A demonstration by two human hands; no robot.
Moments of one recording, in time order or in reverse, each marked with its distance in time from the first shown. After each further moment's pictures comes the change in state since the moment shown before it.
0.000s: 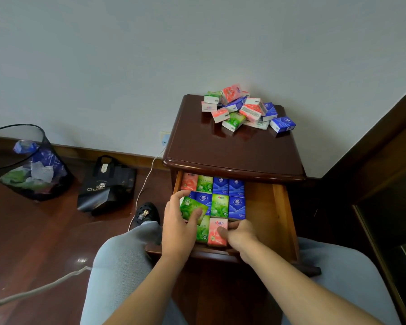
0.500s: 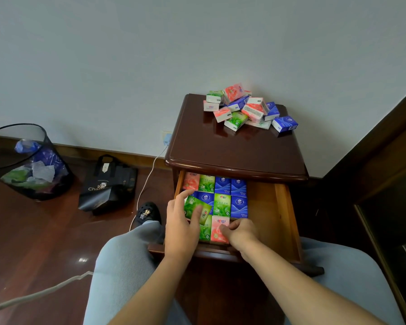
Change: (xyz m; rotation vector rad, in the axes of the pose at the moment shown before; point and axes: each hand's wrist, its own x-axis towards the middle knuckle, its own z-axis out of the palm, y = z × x) left_hand -0.003 0.001 -0.001 0.006 0.009 0.026; right_hand 0.010 0.005 0.005 -0.175 0.133 -0.069
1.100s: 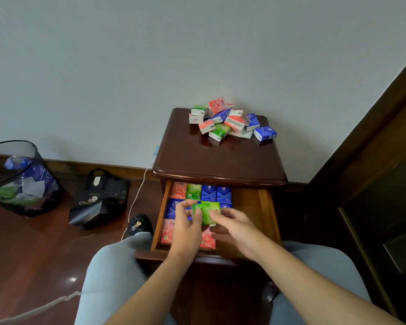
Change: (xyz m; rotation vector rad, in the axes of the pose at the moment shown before) left_hand -0.005 0.029 0.036 -0.484 -0.150 -0.266; right_hand -0.031 -0.032 -0.064 0.656 -0.465 -0.060
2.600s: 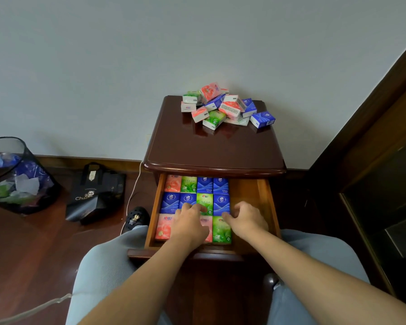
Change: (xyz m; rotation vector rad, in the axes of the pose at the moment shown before) left_hand 0.023 0.000 0.012 1.155 -0.290 -0.018; right_hand 0.028 0.007 -0.036 -1.106 0.464 -0.014
